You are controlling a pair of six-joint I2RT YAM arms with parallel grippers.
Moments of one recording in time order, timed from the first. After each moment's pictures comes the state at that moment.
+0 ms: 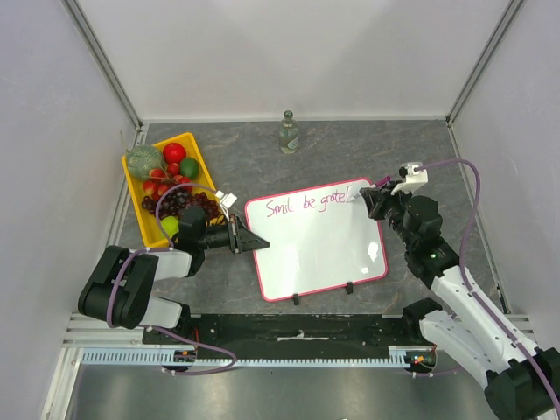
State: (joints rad) left arm -0.27 1.40 0.29 0.79 1.01 -0.69; right arm 0.37 0.80 0.56 0.10 0.06 0.33
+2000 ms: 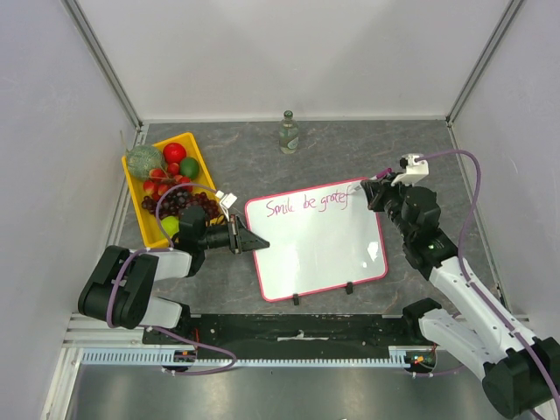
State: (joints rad) left arm -0.27 1.40 0.29 0.79 1.01 -0.69; right arm 0.36 0.87 0.62 0.10 0.09 0.35
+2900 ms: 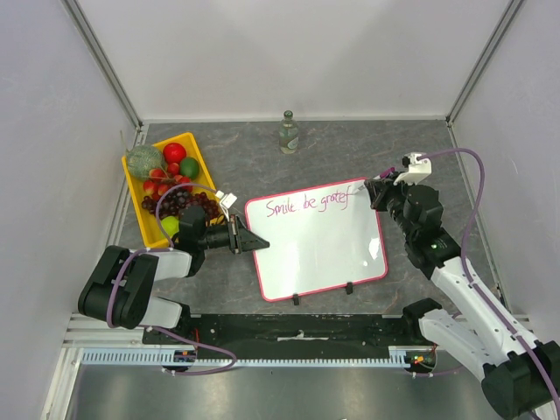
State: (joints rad) left arm -0.27 1.40 0.29 0.79 1.01 -0.69; right arm 0.35 0.85 0.65 0.04 0.11 0.34
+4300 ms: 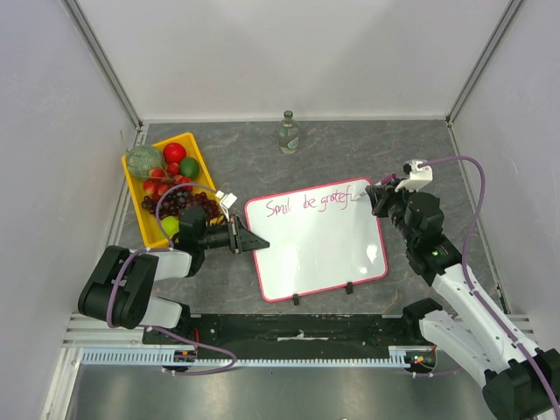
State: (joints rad) left arm -0.27 1.40 0.29 0.79 1.01 -0.69; right arm 0.35 0.80 0.59 0.04 0.11 0.34
